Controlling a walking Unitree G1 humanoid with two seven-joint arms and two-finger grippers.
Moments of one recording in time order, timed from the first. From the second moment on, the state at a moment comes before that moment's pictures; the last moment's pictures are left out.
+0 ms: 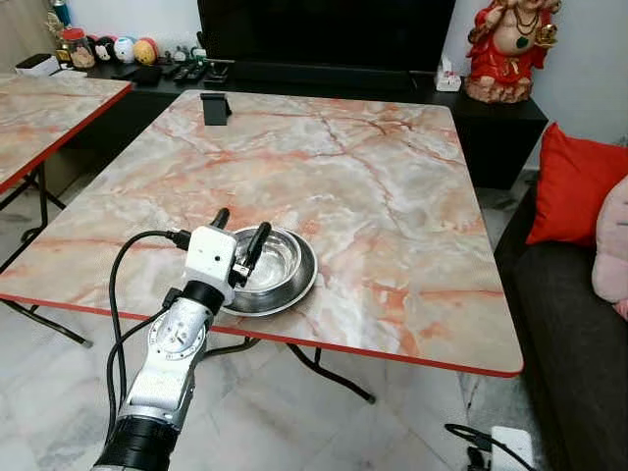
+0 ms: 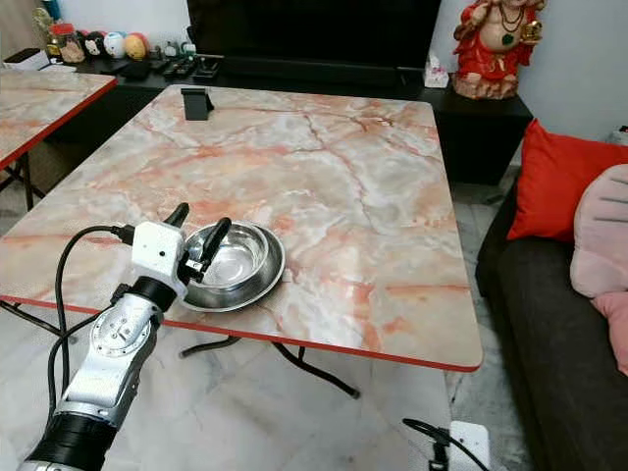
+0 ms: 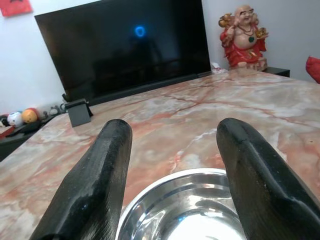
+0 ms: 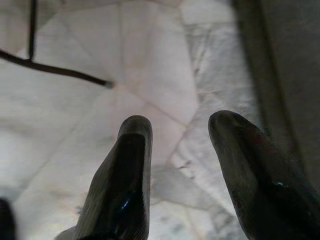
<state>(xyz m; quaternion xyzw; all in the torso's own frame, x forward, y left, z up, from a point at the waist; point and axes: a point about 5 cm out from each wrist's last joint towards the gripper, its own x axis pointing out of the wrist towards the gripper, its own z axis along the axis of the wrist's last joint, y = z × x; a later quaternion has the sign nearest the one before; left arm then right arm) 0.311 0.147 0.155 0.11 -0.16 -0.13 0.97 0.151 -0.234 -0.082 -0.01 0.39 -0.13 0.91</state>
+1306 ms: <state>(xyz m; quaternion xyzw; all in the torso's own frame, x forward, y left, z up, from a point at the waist) 0.315 0.143 0.164 0.10 -0.17 -0.12 0.97 0.137 -0.227 -0.092 0.03 0.43 -0.15 0.89</state>
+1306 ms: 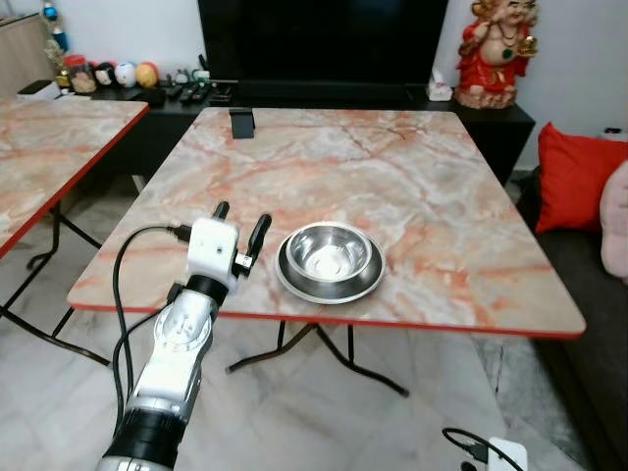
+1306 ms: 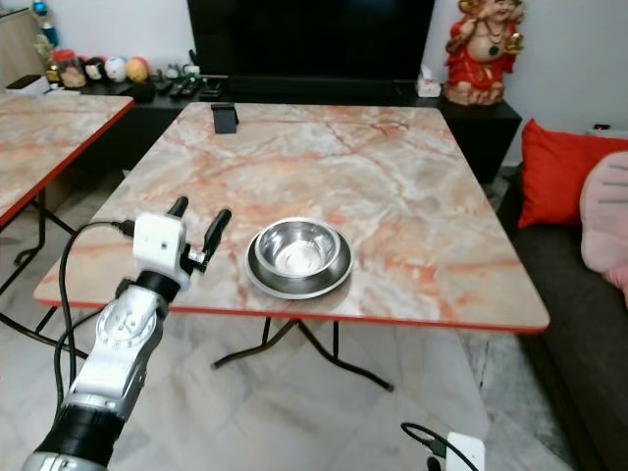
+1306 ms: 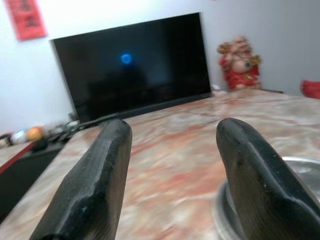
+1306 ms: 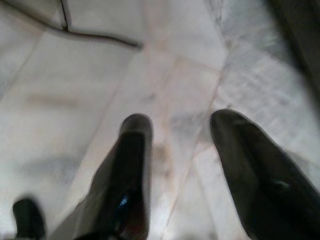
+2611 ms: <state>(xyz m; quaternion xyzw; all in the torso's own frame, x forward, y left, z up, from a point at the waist) 0.313 0.153 0.152 0.09 -0.15 -0.09 0.98 0.140 -0.224 -0.092 0.03 0.43 -0.14 0.89</state>
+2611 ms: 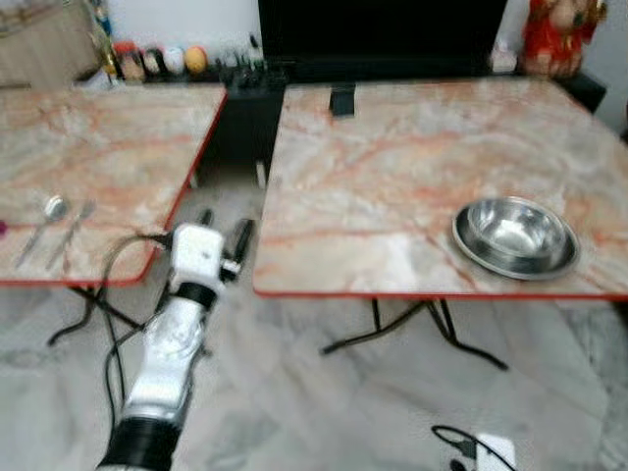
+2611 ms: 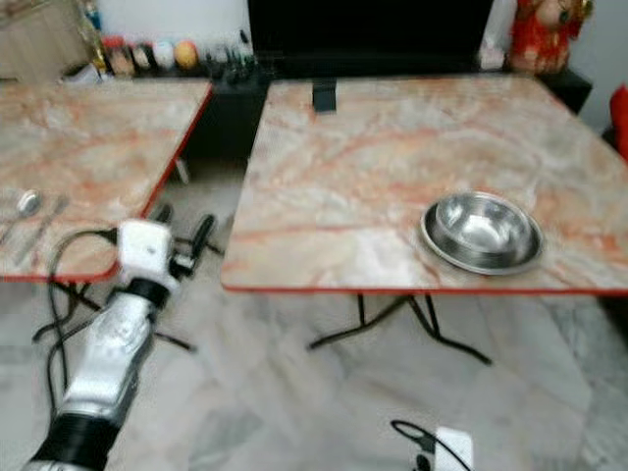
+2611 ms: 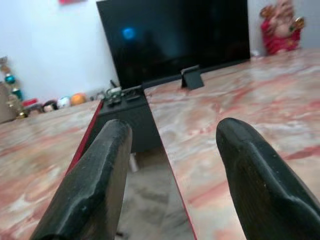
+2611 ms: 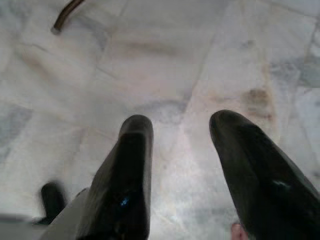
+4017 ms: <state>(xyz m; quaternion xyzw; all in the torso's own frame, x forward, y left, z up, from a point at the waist) 0.310 0.167 0.149 0.10 -0.14 -0.06 0.98 0.148 -0.209 -0.092 0.03 0.43 -0.12 0.89</state>
